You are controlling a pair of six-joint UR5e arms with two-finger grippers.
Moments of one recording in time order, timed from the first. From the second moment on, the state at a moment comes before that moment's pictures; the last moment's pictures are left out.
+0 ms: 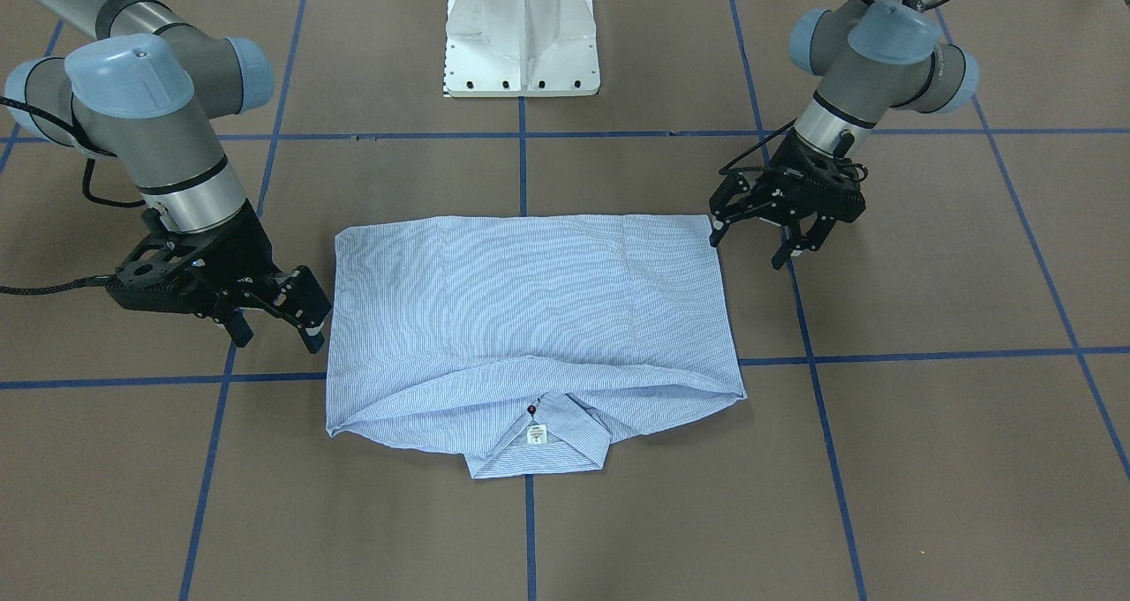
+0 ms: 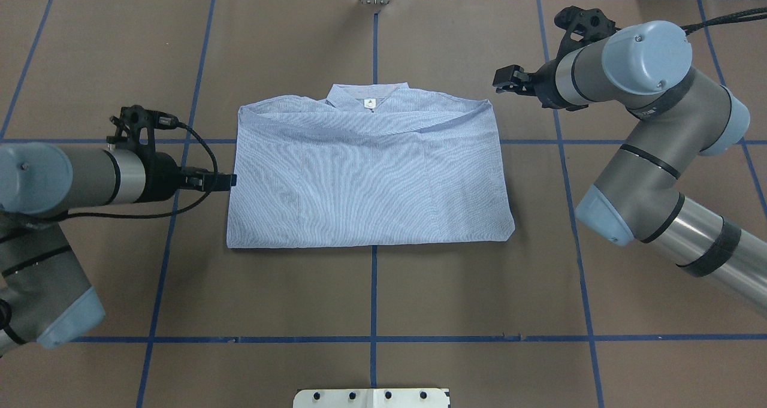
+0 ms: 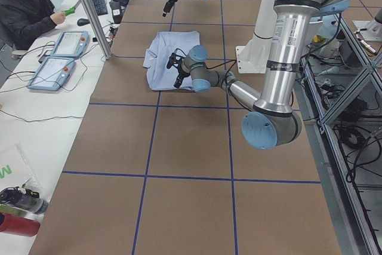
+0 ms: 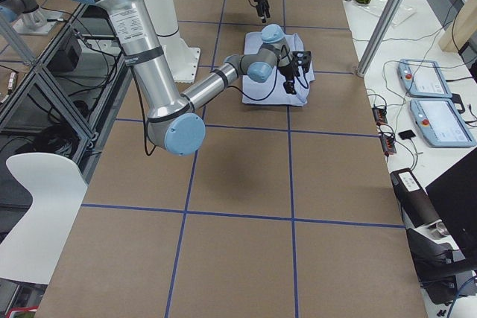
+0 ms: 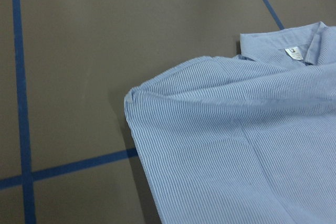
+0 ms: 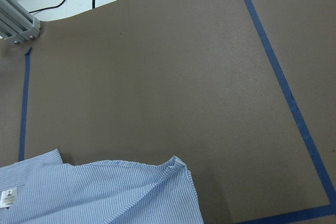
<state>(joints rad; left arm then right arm) -0.61 -1.71 -1.79 -2.40 -1.74 -1.07 0.82 -1.16 1.71 -1.15 1.78 1.32</state>
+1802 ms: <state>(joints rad) -0.46 -1.68 -1.77 -2.44 -1.64 -1.18 0.81 -1.16 1.72 -1.15 1.76 1.32</state>
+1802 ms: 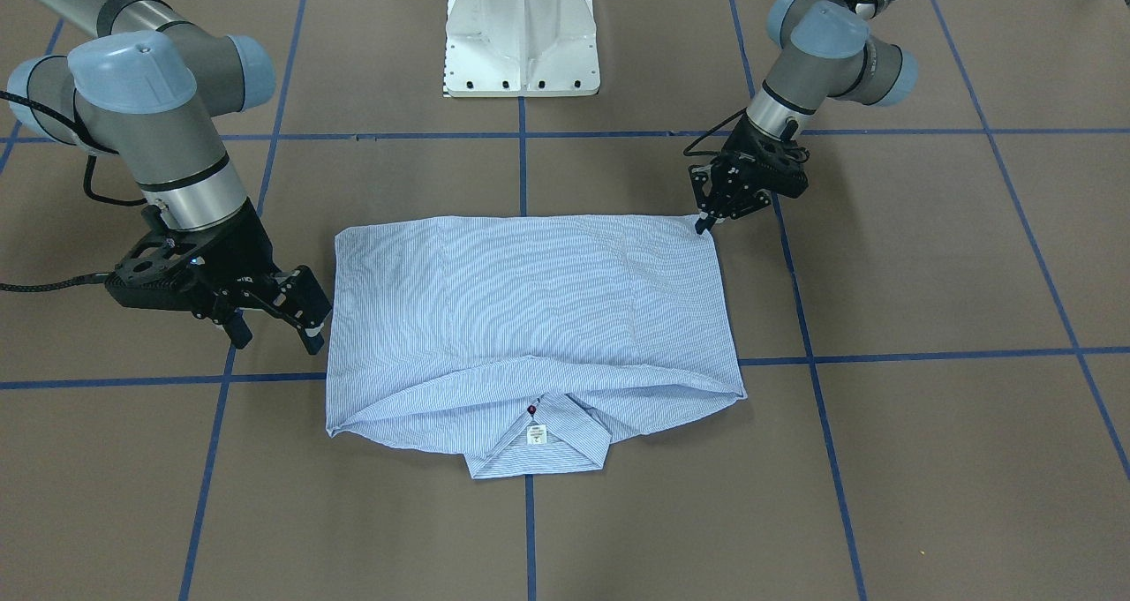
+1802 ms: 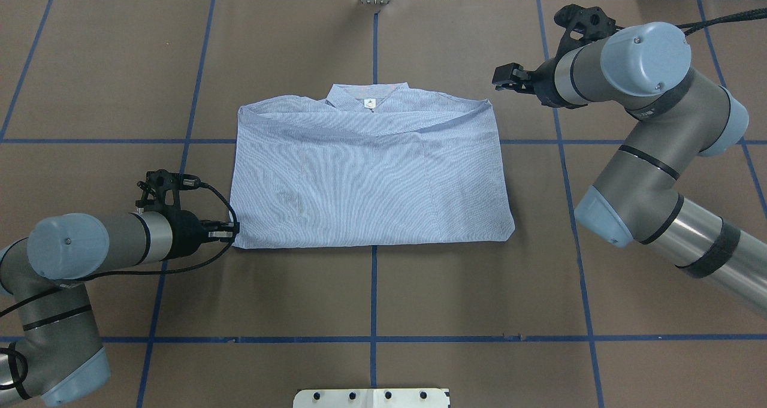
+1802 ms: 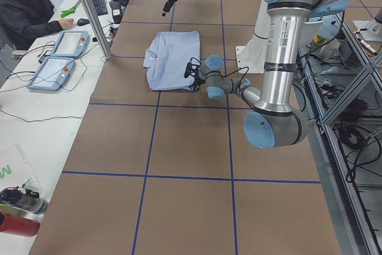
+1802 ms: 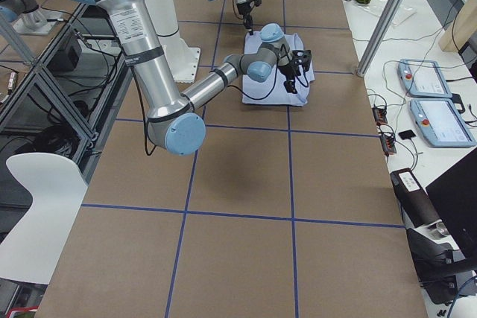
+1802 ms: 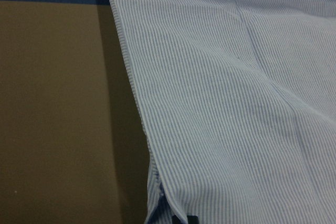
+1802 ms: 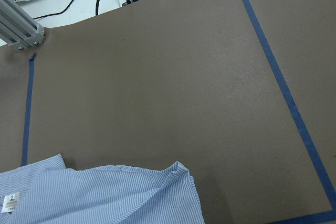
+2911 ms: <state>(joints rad) -0.89 -2.19 -1.08 -2.44 -1.63 -0.90 0.81 -1.16 1.72 -1.15 1.76 1.32</state>
